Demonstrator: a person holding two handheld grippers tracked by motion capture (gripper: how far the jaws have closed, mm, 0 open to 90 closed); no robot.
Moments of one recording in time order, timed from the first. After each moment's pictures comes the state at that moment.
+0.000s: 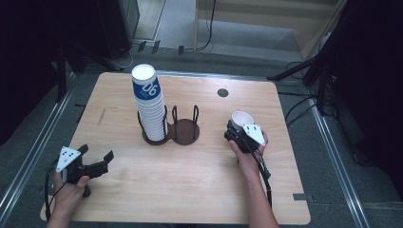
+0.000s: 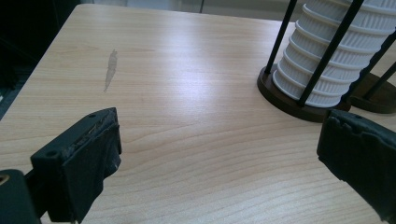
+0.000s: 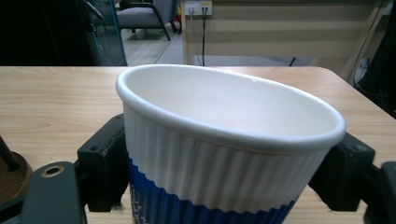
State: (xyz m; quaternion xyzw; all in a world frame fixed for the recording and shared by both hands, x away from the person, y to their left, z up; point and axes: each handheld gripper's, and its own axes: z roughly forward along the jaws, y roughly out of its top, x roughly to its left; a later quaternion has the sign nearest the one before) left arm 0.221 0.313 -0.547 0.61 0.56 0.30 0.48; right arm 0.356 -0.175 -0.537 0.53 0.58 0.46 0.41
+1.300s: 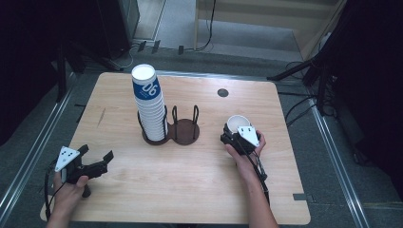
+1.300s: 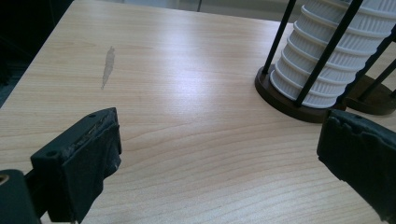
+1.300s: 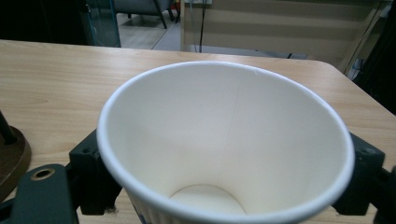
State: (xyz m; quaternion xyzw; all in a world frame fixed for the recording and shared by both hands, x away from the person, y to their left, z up) left arm 0.221 0.314 -0.547 0.60 0.56 0.29 0.48; right arm 0.352 -0.163 -0.543 0.53 0.60 0.43 0.41
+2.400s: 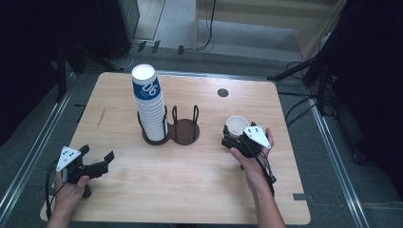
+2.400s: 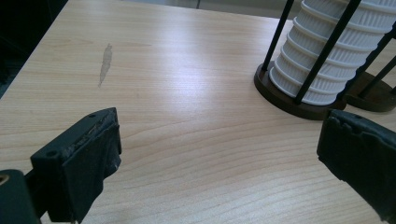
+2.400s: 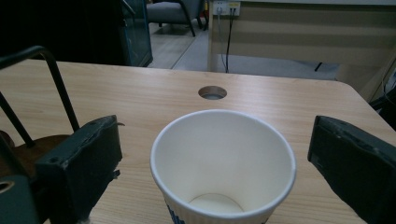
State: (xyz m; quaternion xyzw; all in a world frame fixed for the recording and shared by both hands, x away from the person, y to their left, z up) left arm 0.222 0.313 -0.548 0.61 0.56 0.29 0.48; right arm 0.325 -0.174 -0.500 0.50 0.62 0.48 0.38
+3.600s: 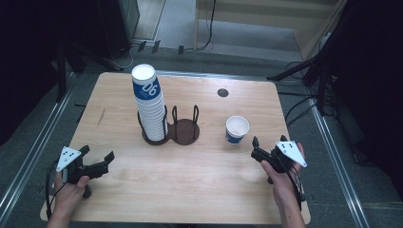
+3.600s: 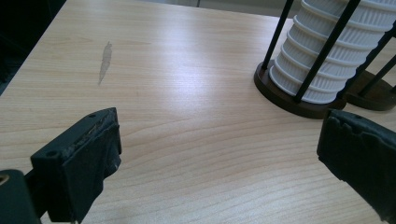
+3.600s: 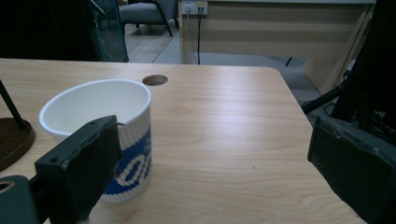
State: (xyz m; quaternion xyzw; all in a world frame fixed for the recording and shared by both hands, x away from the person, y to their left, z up) left arm 0.221 0.313 -0.548 0.61 0.56 0.29 0.48; right arm 0.286 -0.259 -0.502 0.53 0.60 0.46 0.40
